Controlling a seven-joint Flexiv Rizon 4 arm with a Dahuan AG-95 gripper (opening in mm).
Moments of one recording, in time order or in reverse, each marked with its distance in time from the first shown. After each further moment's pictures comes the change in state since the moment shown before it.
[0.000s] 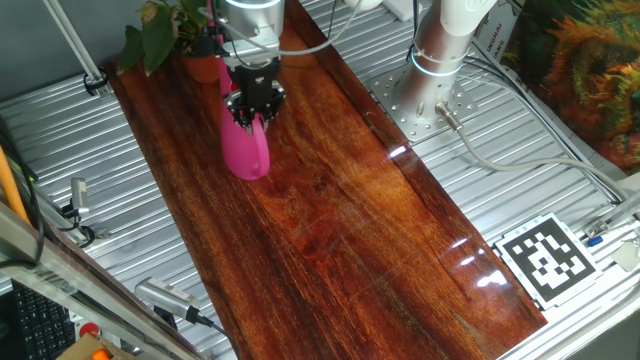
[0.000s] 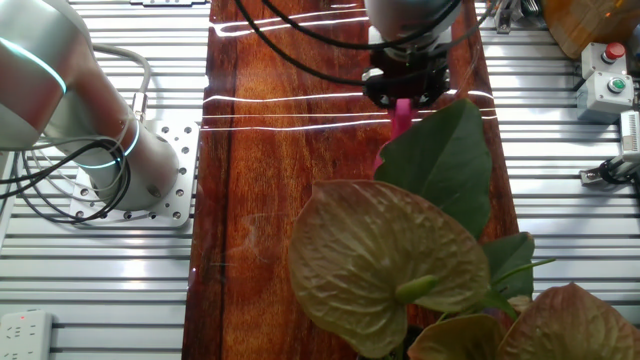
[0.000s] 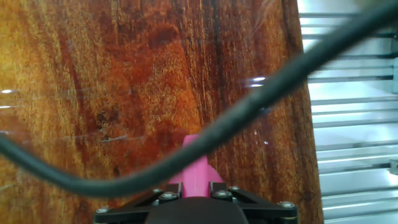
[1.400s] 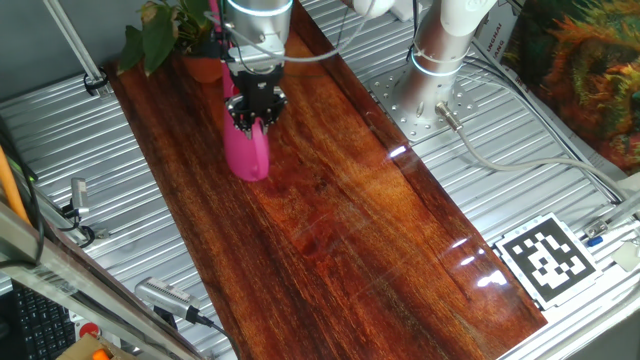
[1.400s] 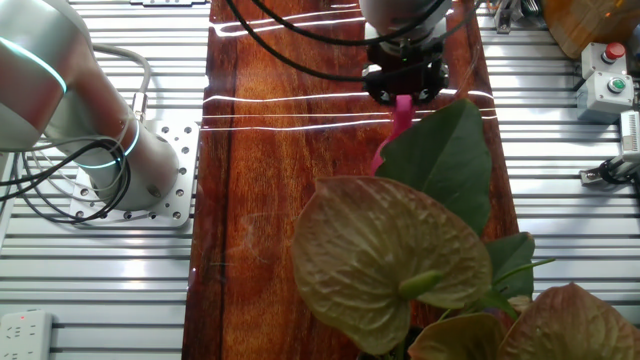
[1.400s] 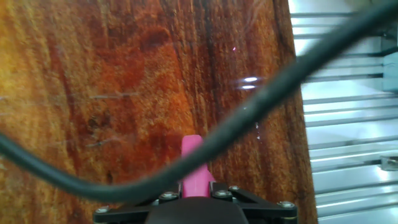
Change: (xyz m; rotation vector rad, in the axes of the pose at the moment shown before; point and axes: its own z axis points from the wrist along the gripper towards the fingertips) arm -0.005 -0.001 -0.007 0.002 -0.022 0.032
